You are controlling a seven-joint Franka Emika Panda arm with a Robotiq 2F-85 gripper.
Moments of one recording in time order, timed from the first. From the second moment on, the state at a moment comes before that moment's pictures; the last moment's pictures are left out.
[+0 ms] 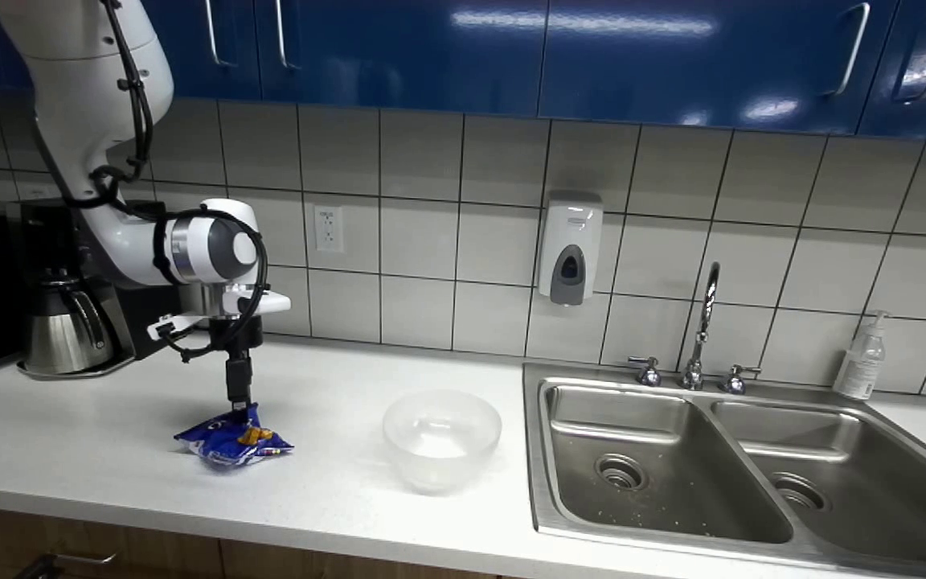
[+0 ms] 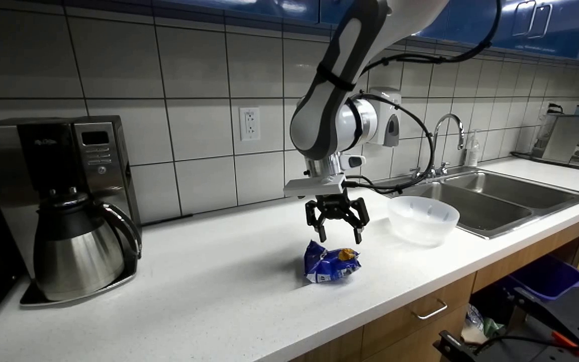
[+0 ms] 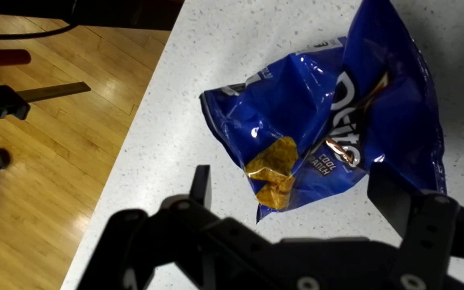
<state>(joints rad) 0.18 0.51 -0.06 -2.12 -0.10 2.39 1.18</state>
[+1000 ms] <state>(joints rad) 0.23 0.54 -0.06 -2.16 -0.06 2.50 1.19</state>
